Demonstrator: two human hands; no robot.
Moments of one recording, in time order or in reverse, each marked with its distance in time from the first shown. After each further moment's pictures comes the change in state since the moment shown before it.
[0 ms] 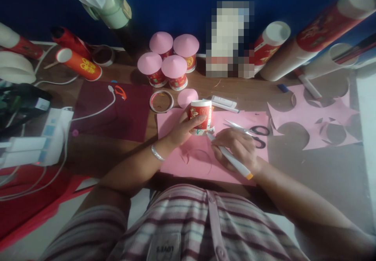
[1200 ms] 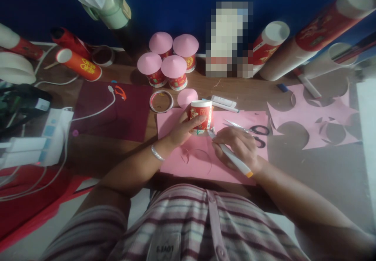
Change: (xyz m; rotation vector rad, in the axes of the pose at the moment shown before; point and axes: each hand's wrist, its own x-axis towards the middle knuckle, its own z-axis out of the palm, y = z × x) left_hand 0.000 0.000 0.000 0.036 0.019 0.001; right_hand 0.001 0.001 -0.001 -0.013 0.017 0.012
